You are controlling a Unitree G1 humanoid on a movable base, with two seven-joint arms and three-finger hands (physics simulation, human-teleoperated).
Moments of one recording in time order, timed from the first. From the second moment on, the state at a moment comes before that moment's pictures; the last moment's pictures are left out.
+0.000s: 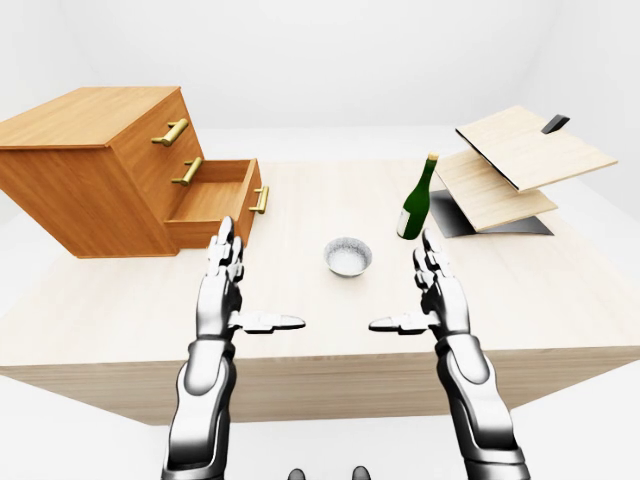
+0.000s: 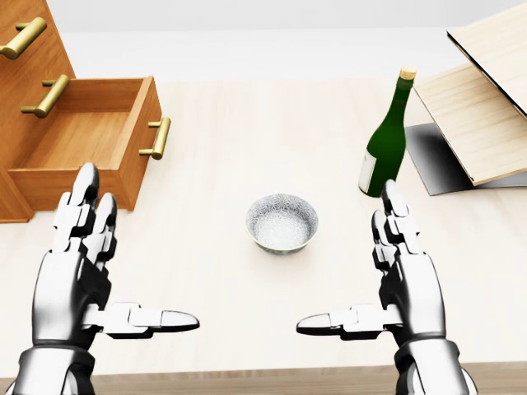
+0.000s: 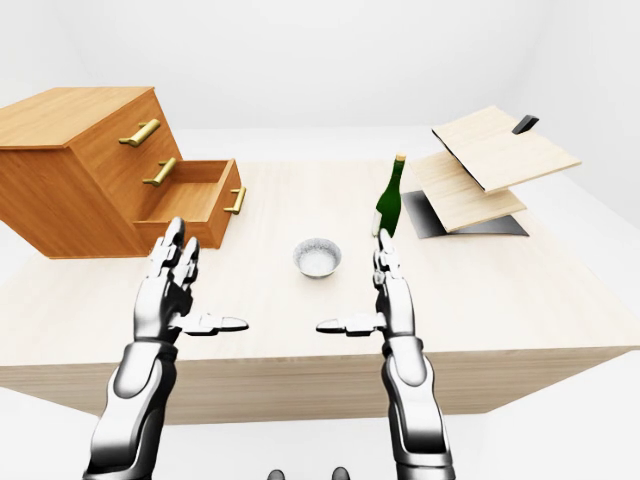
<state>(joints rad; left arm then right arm) 0.02 0.02 0.03 -0.30 -0.01 0.09 -0.05 0.02 -0.02 -0.03 -0.19 0.02 0.09 0.04</state>
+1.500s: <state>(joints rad) -0.05 0.04 0.09 -0.81 -0.09 0.09 -0.05 0.02 -0.02 -0.04 -0.69 0.06 0.09 0.08</state>
